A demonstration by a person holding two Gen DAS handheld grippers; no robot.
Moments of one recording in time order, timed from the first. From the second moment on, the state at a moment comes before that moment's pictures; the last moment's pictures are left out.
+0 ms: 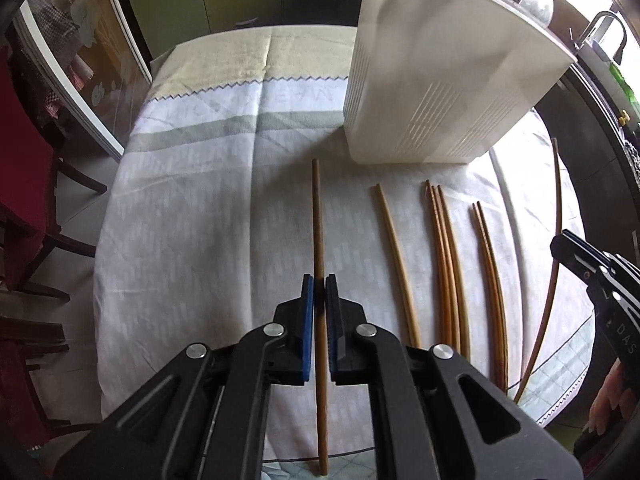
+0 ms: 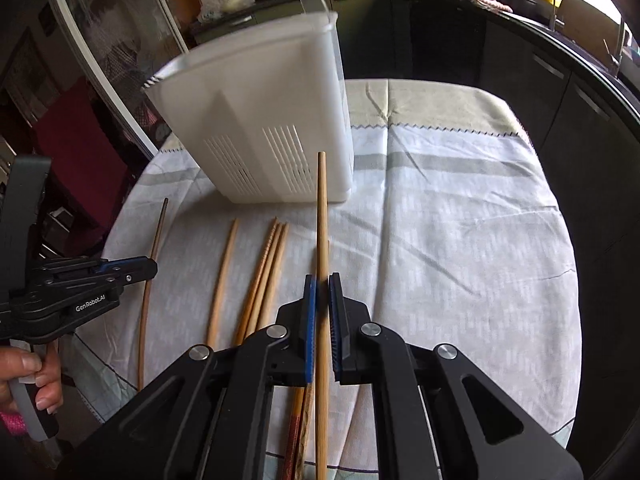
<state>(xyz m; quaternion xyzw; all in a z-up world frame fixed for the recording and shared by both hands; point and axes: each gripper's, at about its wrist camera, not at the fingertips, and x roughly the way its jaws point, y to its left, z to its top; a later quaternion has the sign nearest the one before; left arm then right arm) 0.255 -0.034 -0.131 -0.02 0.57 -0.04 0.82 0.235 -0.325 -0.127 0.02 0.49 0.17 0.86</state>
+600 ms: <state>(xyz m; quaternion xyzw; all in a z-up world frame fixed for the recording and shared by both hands) 0.193 -0.032 -0.068 -0.01 0.50 -0.07 0.87 0.157 -0.362 -0.059 0.03 0.39 0.20 0.90</state>
